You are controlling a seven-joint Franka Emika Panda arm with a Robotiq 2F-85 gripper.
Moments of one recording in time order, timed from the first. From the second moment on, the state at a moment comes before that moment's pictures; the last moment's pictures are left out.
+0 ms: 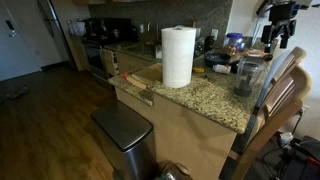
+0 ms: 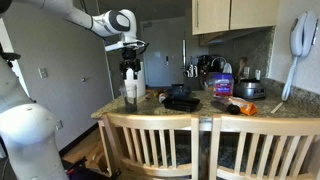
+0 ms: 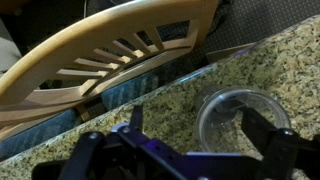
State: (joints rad) arm -0.11 -0.28 -0.09 -2.07 -0.09 1.63 0.05
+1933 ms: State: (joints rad) arm -0.31 0.19 -0.33 -1.49 0.15 1.62 0.27
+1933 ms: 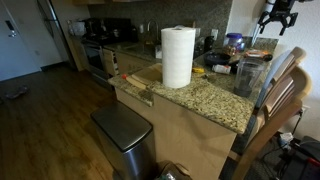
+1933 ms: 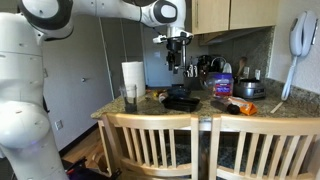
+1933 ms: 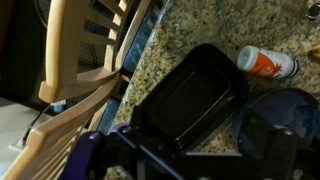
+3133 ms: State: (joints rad) arm -0.58 0.65 -0.39 -1.09 0.42 1.83 0.66
